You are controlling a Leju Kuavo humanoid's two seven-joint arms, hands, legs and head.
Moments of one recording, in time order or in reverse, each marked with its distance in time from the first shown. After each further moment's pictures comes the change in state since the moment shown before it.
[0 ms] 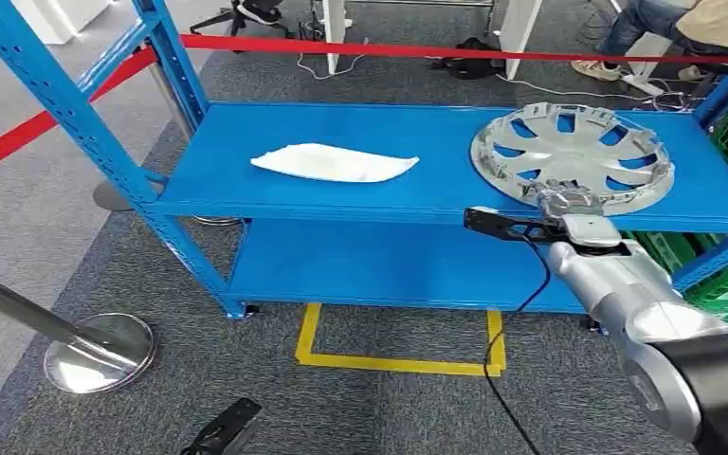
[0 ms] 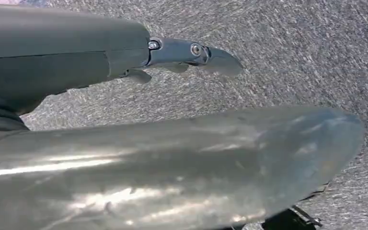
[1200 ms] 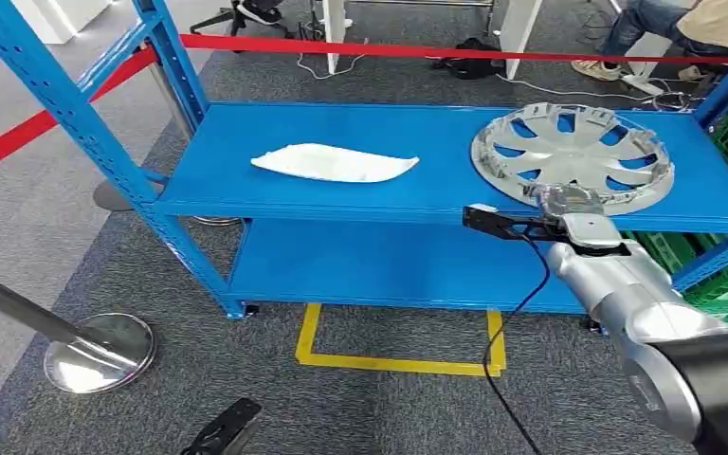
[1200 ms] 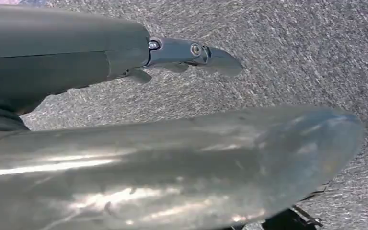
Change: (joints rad) left arm 0.000 0.000 0.000 0.000 0.000 0.000 0.000; right arm 0.001 0.000 -0.001 0.000 0.020 -0.072 -0.026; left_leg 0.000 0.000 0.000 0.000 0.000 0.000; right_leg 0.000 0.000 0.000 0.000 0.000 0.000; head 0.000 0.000
